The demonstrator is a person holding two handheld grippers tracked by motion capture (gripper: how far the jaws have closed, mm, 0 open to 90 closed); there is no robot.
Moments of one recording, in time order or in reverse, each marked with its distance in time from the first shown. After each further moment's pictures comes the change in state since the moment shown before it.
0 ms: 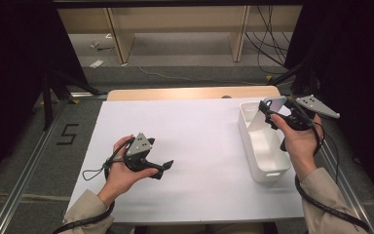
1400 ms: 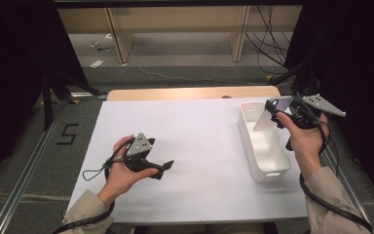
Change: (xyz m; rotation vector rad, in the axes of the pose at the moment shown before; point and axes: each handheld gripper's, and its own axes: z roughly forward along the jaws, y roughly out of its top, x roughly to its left) left arm 0.000 0.000 0.000 0.001 -0.001 0.000; right arm -0.017 0.000 -0.002 0.020 -0.039 0.014
